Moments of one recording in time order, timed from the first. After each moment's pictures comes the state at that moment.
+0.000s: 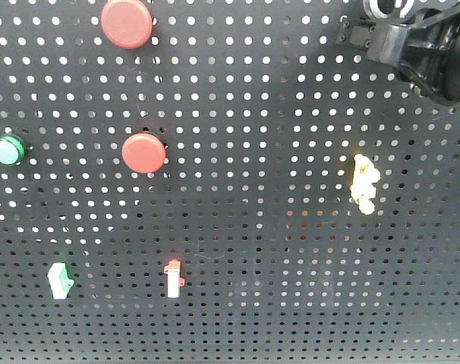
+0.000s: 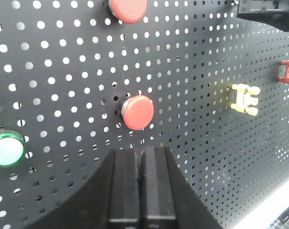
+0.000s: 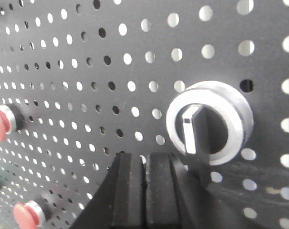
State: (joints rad) left arm -0.49 0.69 -0.88 -0.63 0.26 0.64; right arm 0.32 1.19 -1.43 0.88 0.38 -0.69
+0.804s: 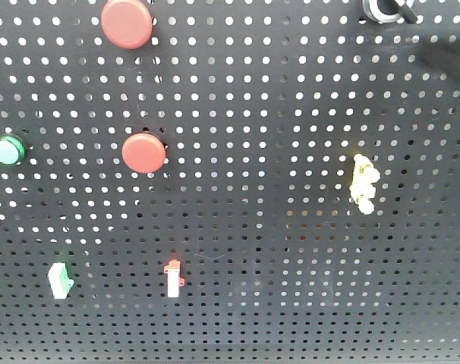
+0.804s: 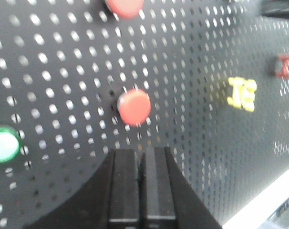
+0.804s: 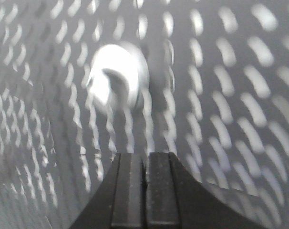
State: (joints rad) left arm -0.49 0.64 -0.84 -0.59 0.28 0.64; right arm 0.18 0.97 -1.24 0.67 0.40 -0.59
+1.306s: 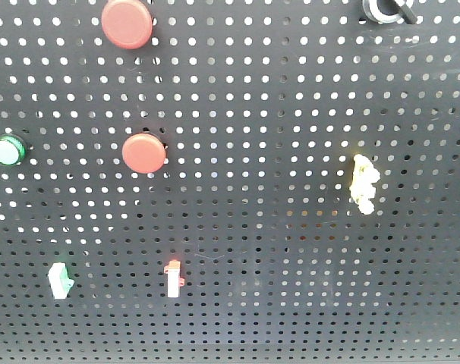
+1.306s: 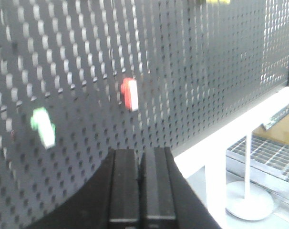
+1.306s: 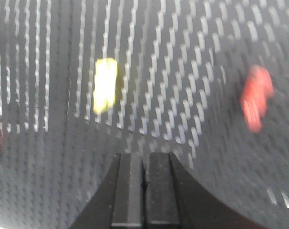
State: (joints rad) left arm -0.49 0.21 -0.36 -0.55 0.32 0.64; right arm 0.18 0.26 -0.47 0.50 0.22 -0.64
